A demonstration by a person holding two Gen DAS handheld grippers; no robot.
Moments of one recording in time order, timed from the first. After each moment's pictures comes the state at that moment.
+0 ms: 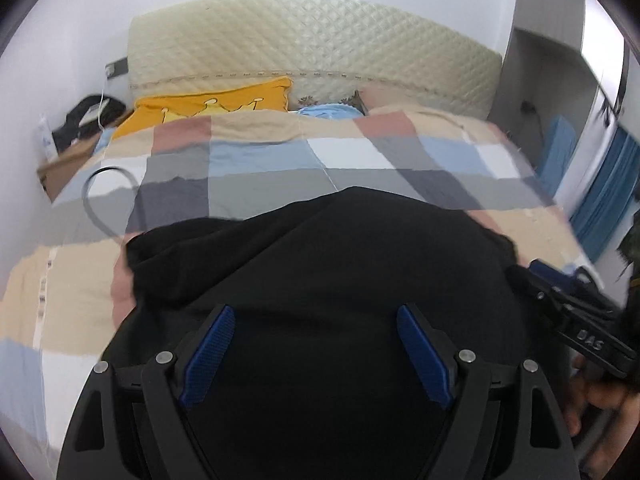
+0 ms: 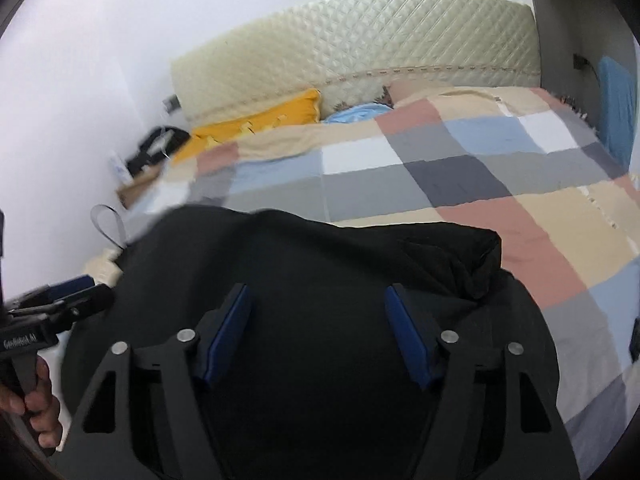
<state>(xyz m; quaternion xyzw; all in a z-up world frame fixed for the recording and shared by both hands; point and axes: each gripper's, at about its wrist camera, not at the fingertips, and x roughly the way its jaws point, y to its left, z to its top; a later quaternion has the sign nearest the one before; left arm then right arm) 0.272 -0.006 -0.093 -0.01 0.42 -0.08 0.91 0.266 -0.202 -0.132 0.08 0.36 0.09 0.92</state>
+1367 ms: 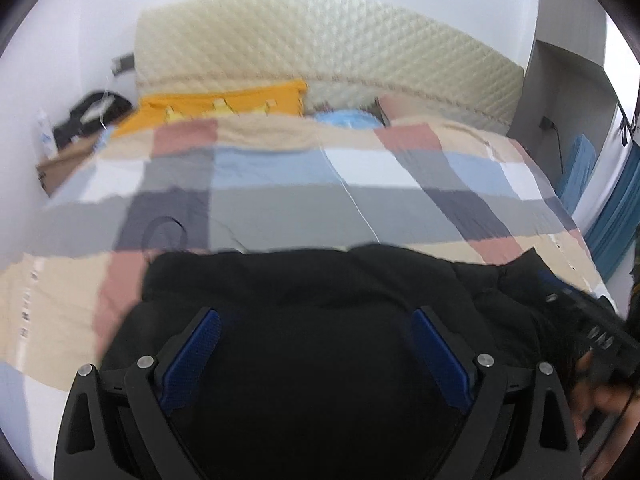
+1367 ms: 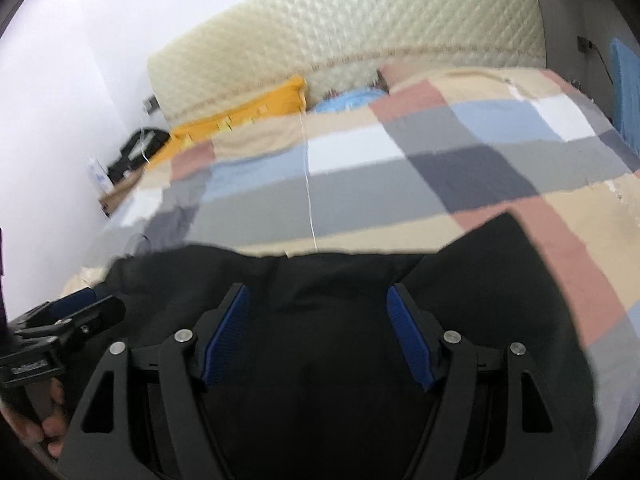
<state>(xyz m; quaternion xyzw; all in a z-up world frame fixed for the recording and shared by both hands) 0.326 0.014 -0.114 -0.02 0.39 -0.06 0.92 0.335 -0.211 -0.154 0.10 0.36 0.10 0.92</state>
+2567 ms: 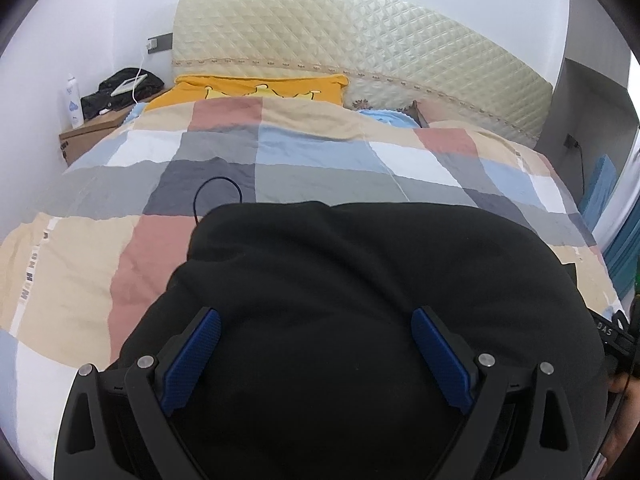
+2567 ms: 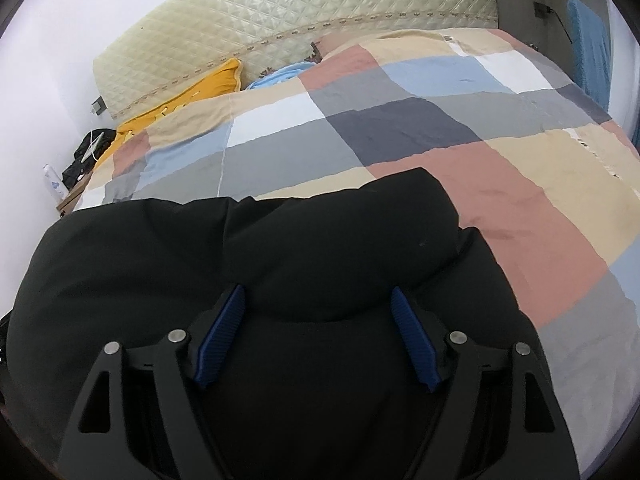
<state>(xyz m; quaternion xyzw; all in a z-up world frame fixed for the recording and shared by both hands) 0.320 0.067 -0.164 -0.06 0.40 -0.02 0.91 0.342 -0.273 -0.225 0.12 0.42 0.01 0.90</state>
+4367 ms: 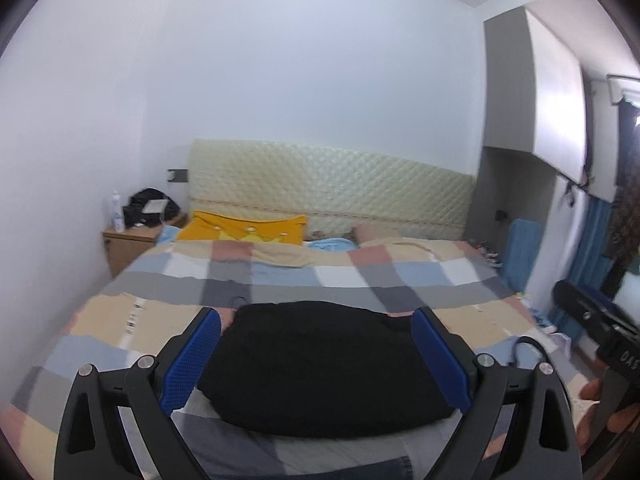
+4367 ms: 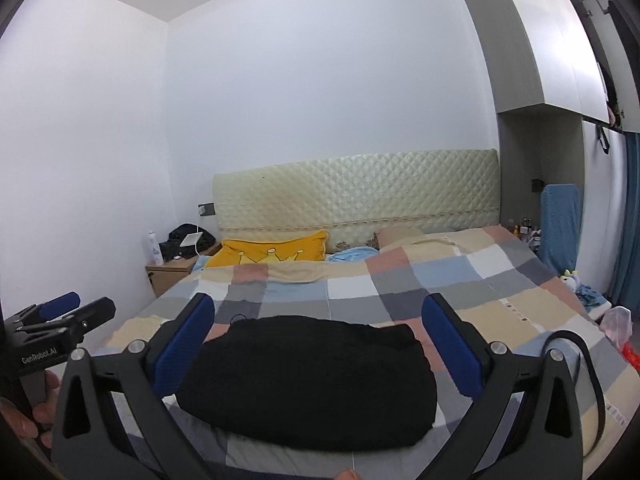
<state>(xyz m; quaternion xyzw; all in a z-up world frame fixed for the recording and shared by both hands) -0.044 0.011 0.117 -0.06 0.21 -0.05 0.98 -0.031 -0.212 0.087 0.05 0.15 0.08 0.98</state>
